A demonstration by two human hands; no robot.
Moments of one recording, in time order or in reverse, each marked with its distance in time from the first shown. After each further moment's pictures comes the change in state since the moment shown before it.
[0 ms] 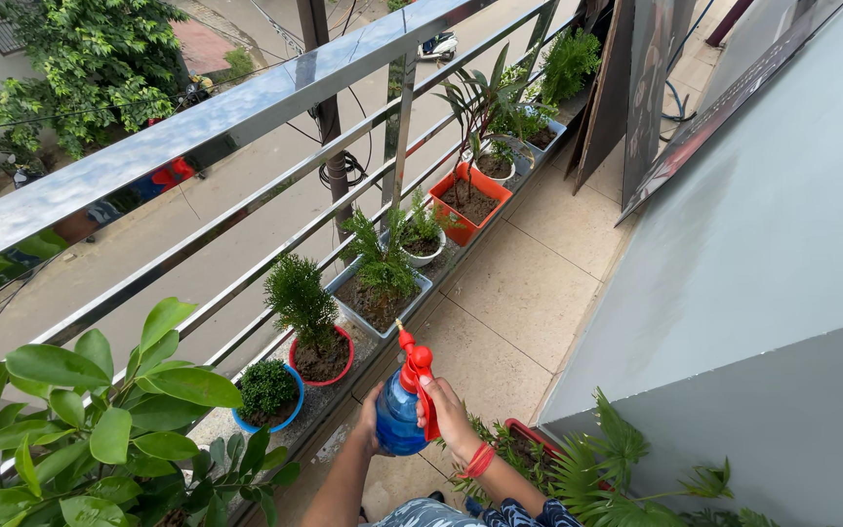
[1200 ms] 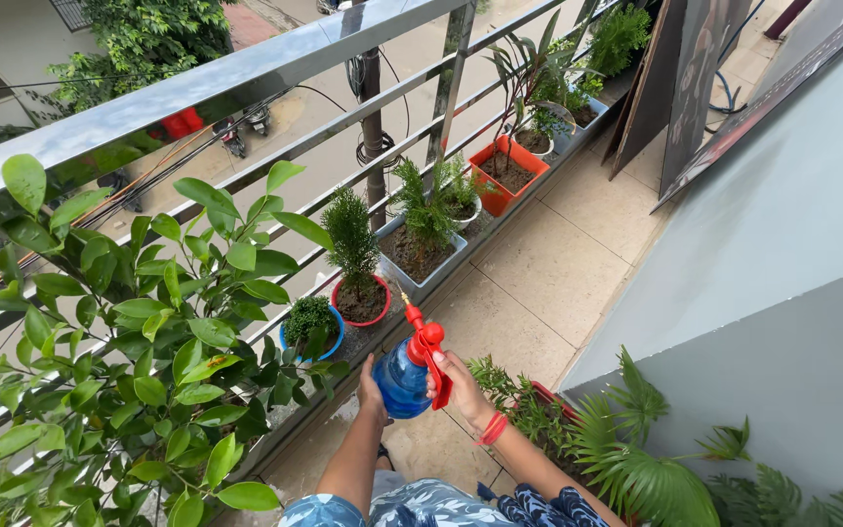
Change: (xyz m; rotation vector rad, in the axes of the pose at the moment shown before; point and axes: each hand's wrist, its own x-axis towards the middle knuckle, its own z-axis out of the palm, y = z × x) left_hand -0.074 -0.082 -0.070 -0.418 0.311 0.283; right_hand -0.074 0.059 0.032 0.179 -0.305 -0.018
